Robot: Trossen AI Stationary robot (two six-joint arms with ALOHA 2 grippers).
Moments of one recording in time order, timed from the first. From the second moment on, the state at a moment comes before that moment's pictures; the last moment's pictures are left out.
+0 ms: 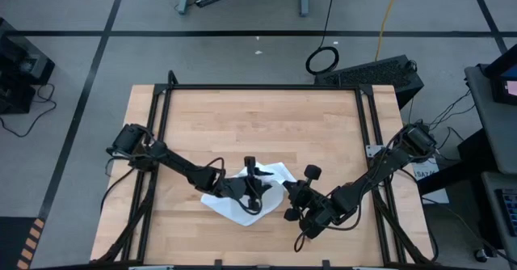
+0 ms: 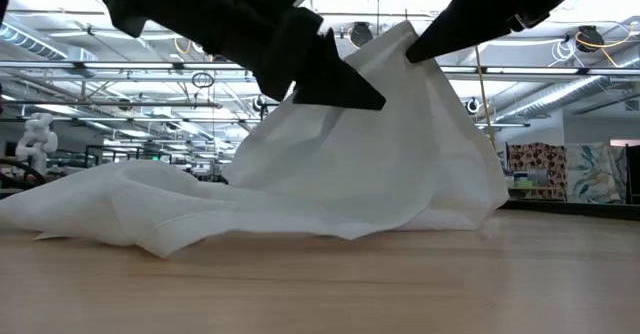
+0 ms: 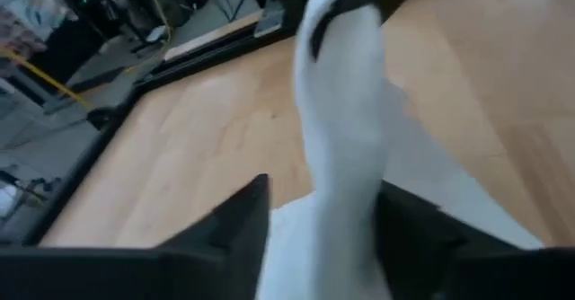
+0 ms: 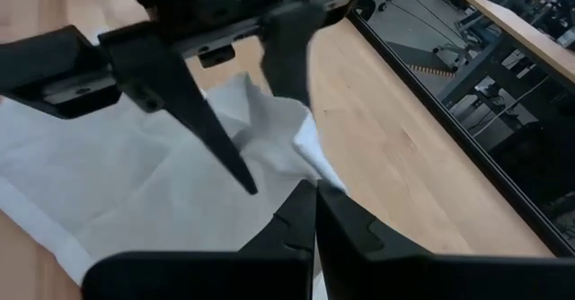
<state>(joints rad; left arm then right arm) -0.36 1.86 0.95 0.49 -0.56 0.22 0.64 1.71 1.09 -0.39 1.05 0.59</state>
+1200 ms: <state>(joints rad) -0.33 1.80 0.95 0.40 -0.34 0.14 0.62 1.68 1.09 -0.33 0.86 0.45</state>
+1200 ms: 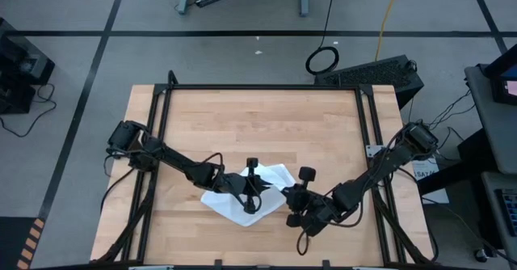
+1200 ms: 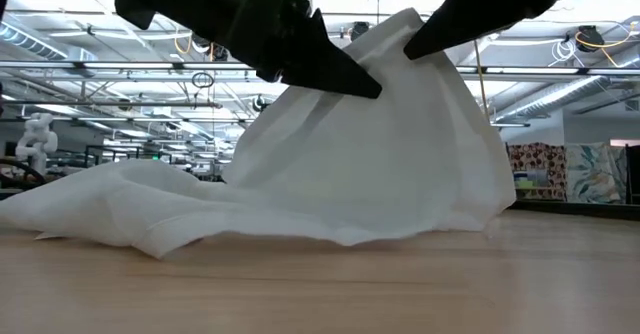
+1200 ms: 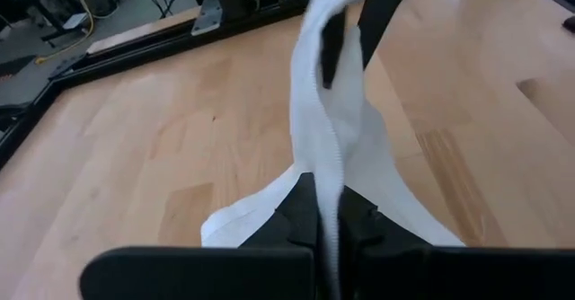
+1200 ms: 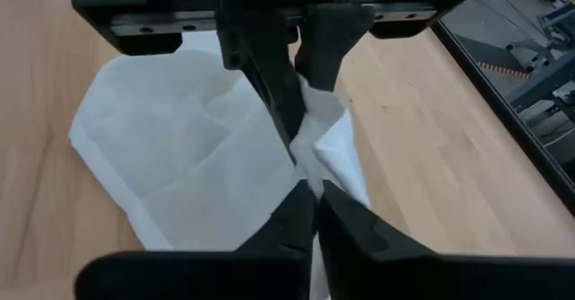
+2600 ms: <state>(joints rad) -0.33 1.81 0.95 0.41 -0.41 0.26 0.66 1.60 1.09 -0.32 0.97 0.46</state>
